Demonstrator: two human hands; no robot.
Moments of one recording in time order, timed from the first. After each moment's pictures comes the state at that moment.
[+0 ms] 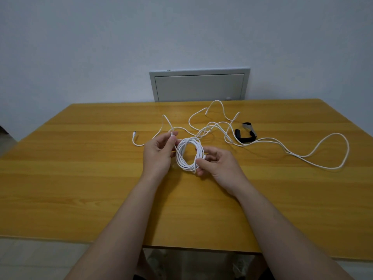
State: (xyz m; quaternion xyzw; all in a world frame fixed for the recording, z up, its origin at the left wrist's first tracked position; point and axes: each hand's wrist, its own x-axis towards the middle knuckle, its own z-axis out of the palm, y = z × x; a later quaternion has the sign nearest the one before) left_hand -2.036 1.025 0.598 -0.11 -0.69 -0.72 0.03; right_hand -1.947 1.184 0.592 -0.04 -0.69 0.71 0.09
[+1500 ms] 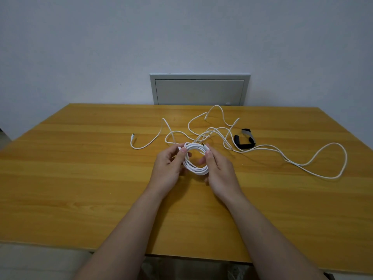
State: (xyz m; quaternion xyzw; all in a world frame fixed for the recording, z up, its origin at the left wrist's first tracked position) left_hand -2.018 1.037 0.587 -0.18 -0.68 -0.71 -0.04; right_hand -1.955 1.180 0.580 -0.10 -0.78 0.58 0.21
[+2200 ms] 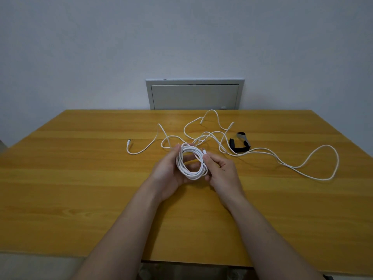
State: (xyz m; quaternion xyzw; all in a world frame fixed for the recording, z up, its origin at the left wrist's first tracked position) left_hand -2.019 1.051 0.606 -0.11 -0.48 -0.81 -0.33; right_hand -1.952 1.190 0.583 -0.11 -0.67 0.71 0.20
